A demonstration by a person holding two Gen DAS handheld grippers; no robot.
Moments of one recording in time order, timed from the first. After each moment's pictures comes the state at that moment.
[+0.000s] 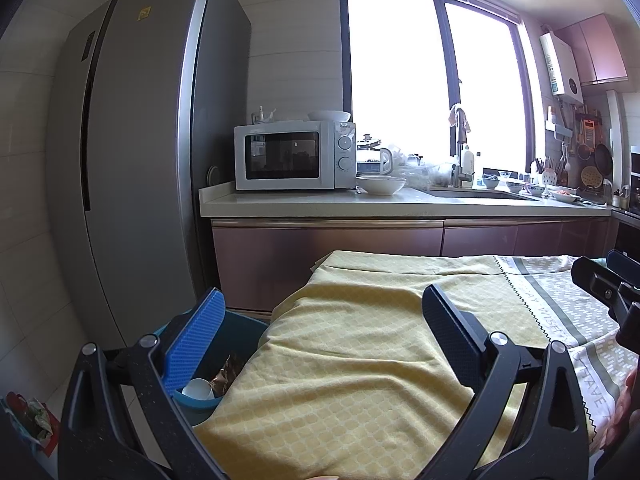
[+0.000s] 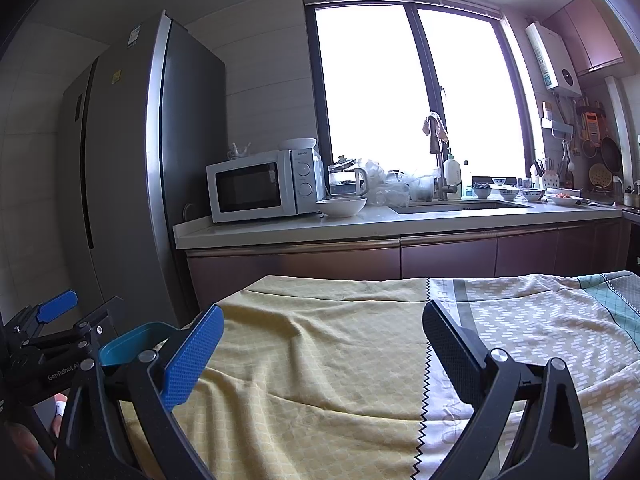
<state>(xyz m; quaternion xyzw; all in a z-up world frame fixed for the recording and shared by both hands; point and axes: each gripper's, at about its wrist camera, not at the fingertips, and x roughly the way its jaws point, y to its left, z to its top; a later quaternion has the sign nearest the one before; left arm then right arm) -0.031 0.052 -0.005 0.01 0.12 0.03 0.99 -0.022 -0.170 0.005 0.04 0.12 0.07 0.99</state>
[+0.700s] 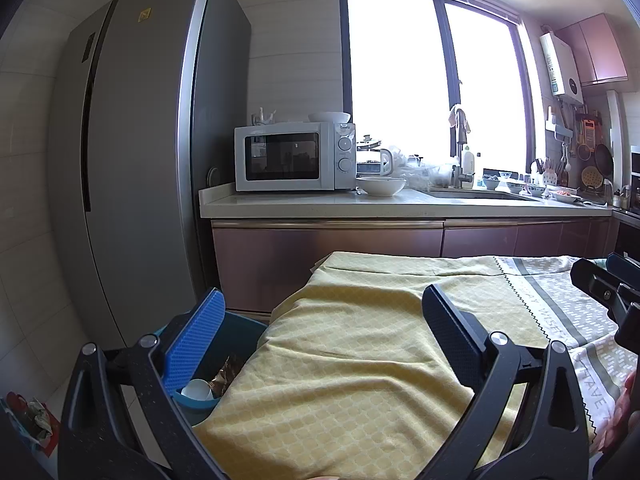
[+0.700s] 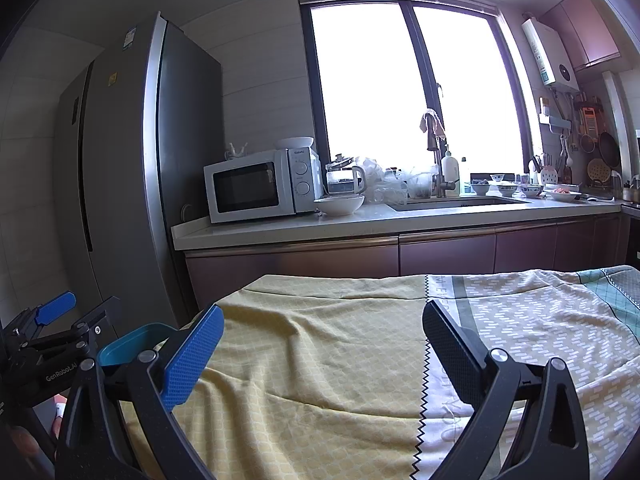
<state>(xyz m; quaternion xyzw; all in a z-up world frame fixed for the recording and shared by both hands) -0.034 0.050 -0.004 0.01 0.12 0.03 0.99 -0.023 -0.169 0.003 0.05 0.12 0.06 0.99</state>
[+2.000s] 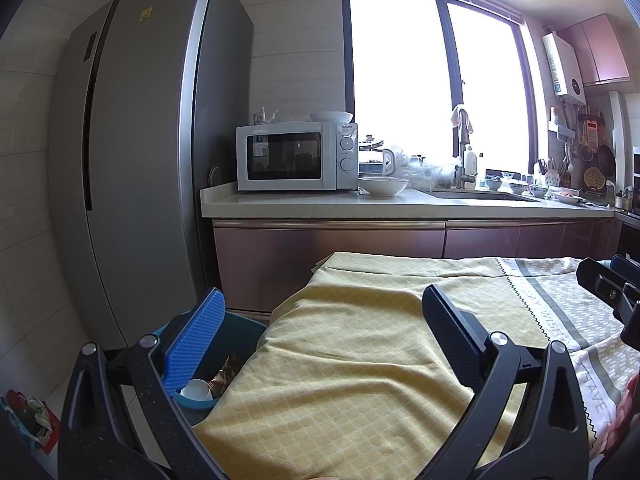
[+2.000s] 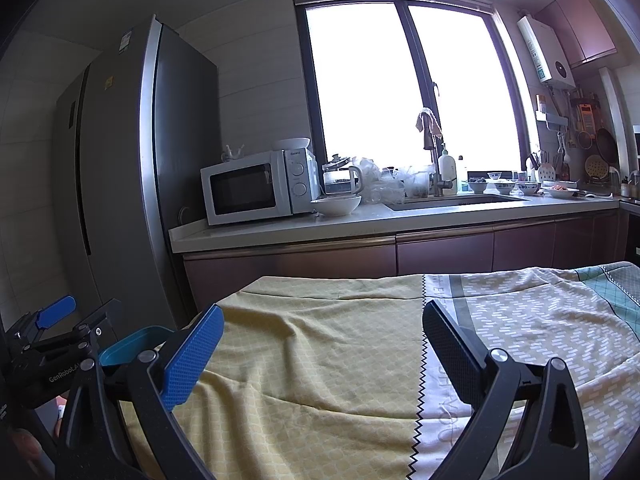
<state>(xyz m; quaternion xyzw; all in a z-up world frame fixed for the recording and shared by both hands) -0.033 0.045 -0.003 0.01 0.12 0.03 0.99 -0.023 -0.169 0.003 0.06 0.12 0.06 0.99</state>
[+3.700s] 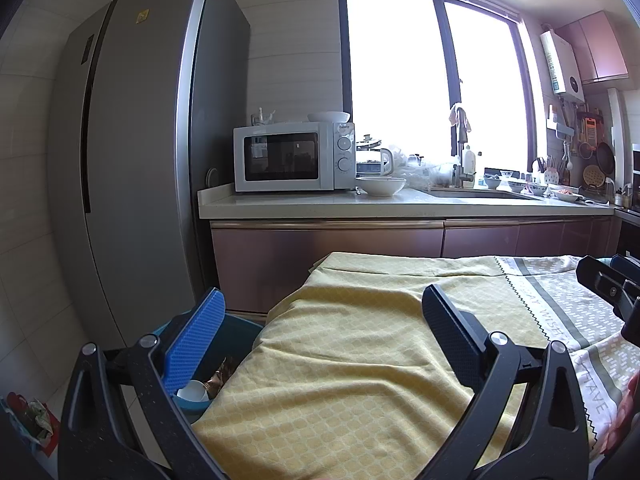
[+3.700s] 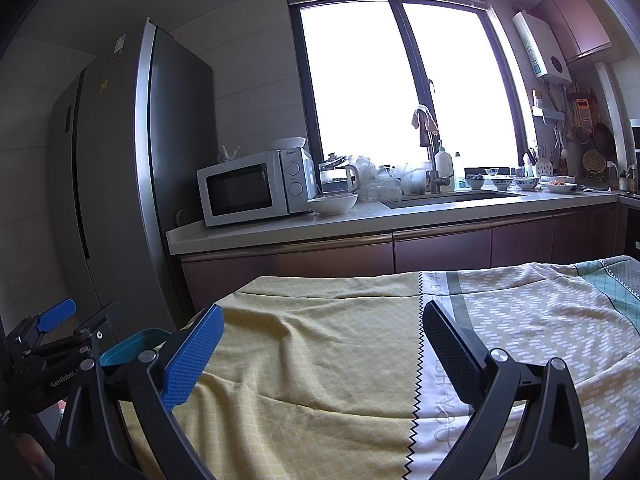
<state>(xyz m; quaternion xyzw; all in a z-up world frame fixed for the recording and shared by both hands) -0.028 0.040 -0.002 0.01 0.12 0.03 0.99 -0.026 -0.169 0.000 0.07 0.12 0.05 0.99</state>
